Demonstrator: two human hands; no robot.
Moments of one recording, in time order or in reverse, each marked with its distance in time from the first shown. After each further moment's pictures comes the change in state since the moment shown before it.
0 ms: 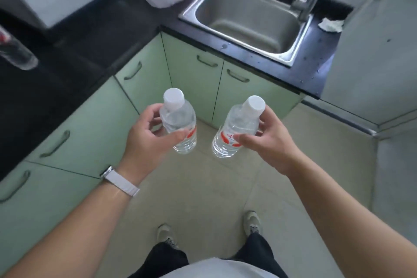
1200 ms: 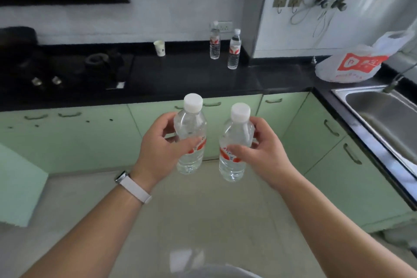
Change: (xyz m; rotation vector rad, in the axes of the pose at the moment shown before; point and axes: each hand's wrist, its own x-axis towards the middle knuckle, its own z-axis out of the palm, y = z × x) left_hand -0.356 0.086 -0.049 0.065 0.871 0.046; right_hand -0.193 -0.089 0.101 -0.184 -0.784 -0.342
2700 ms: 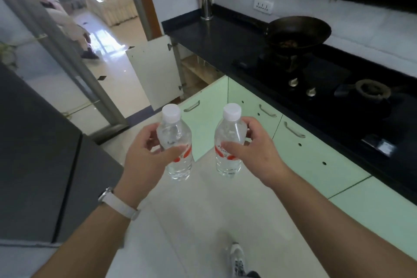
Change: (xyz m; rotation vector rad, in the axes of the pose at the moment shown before) left_hand -0.055 -0.106 -0.534 0.222 1.113 -0.378; right_hand 0.145 -0.143 0.640 0.018 -1.021 -0.115
